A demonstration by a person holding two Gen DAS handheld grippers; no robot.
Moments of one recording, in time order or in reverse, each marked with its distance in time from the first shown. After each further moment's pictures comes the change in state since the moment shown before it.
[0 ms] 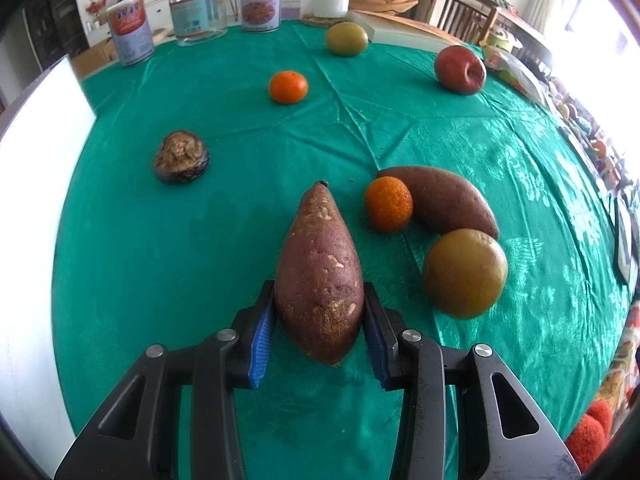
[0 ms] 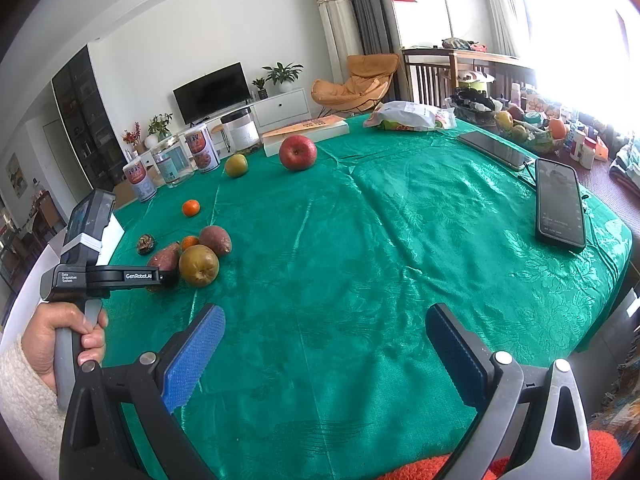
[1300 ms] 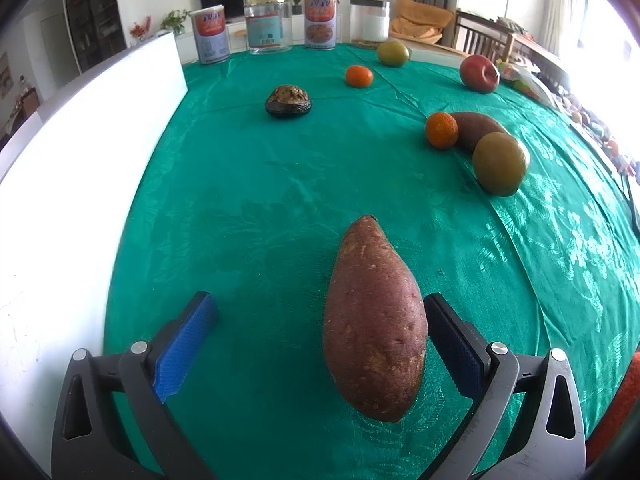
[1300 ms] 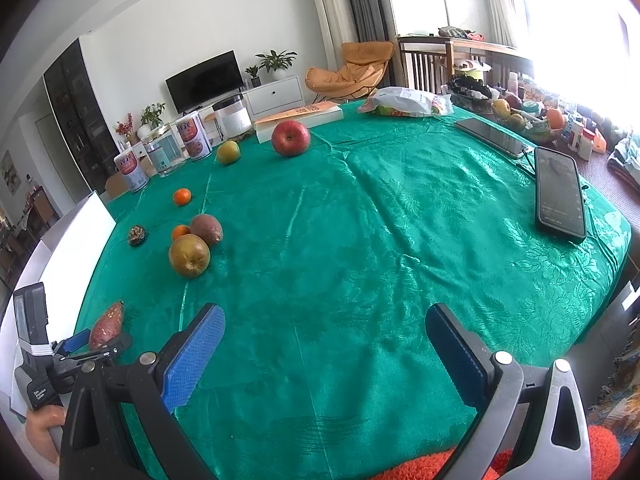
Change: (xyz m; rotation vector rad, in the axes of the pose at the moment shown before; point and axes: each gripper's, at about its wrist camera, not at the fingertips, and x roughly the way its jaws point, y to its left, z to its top) left arm -0.034 0.037 -0.098 -0.021 -0.175 0.131; right arm 0.012 -0.003 0.000 0.008 0.058 -0.021
